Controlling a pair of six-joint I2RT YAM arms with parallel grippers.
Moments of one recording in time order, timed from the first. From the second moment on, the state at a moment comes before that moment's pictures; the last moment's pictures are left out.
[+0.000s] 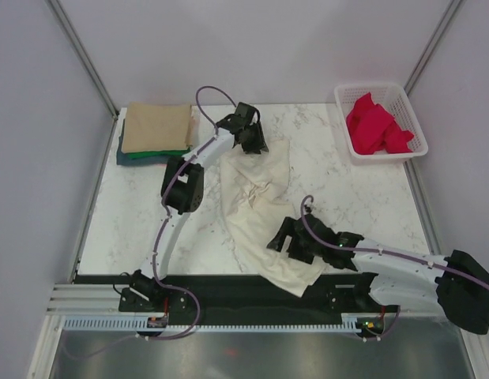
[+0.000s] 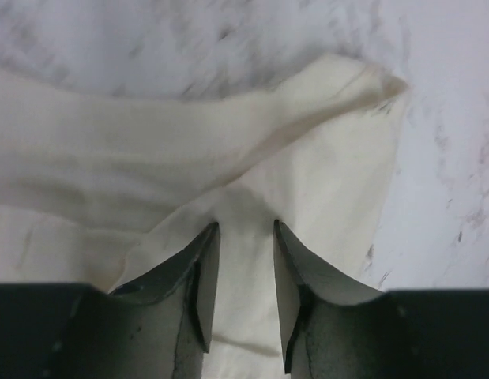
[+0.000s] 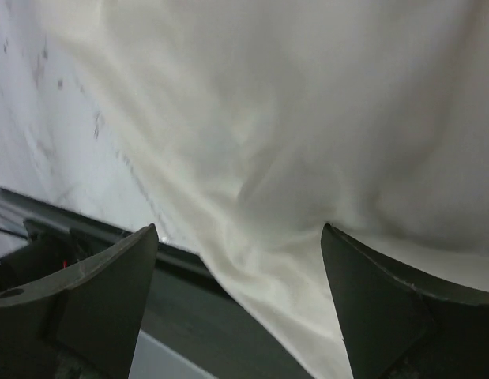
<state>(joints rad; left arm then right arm) -0.47 2.45 2.07 -0.55 0.14 -0.65 0.82 1.03 0.37 -0.15 0.04 1.18</state>
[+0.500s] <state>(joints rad) -0.47 2.02 2.08 -0.56 0.15 -0.46 1.11 1.24 1.12 -0.51 0.43 1.00</state>
